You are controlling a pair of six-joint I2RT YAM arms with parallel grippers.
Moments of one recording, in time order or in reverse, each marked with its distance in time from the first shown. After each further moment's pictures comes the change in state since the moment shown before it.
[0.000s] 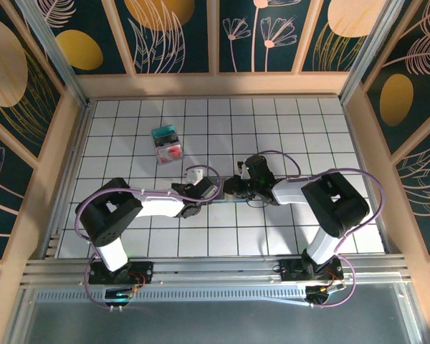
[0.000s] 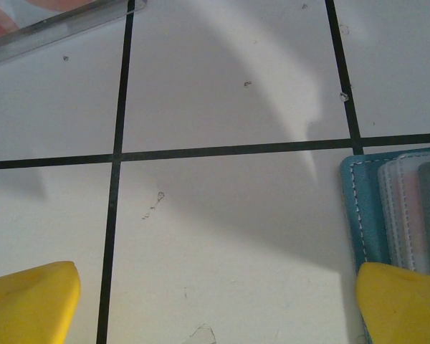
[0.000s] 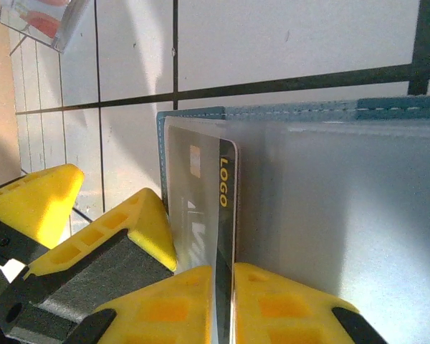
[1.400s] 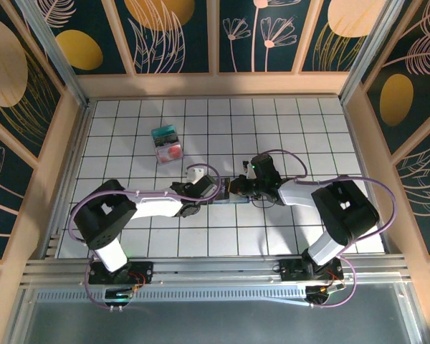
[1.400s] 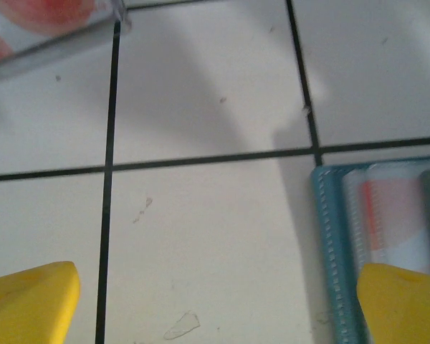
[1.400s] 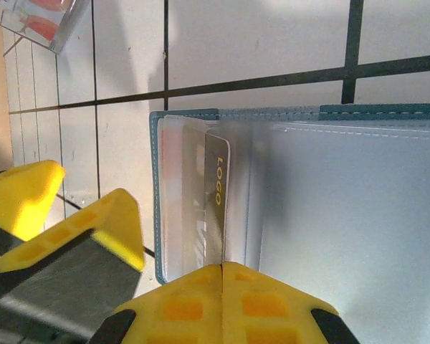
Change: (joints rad) left arm -0.001 -0.068 0.020 -0.034 0.027 0.029; right arm -0.043 -0.093 -0.018 -0.112 0.005 -0.057
